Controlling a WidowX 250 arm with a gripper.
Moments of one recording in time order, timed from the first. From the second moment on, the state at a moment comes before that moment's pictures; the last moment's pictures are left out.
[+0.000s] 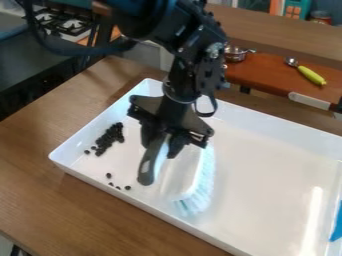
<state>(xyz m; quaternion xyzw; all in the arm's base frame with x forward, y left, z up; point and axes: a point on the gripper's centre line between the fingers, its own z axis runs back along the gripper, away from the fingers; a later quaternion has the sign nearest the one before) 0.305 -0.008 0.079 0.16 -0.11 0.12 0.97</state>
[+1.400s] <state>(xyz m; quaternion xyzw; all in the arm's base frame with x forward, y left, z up) 0.304 0.065 0.085 0.33 -0.10 0.12 0.93</state>
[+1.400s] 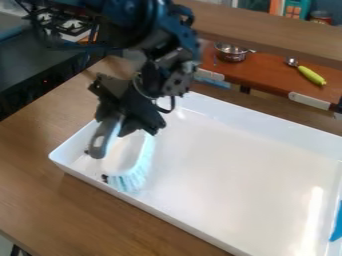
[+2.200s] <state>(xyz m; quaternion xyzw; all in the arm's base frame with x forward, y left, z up) 0.304 0.051 0.110 0.32 -0.11 0.11 0.93</state>
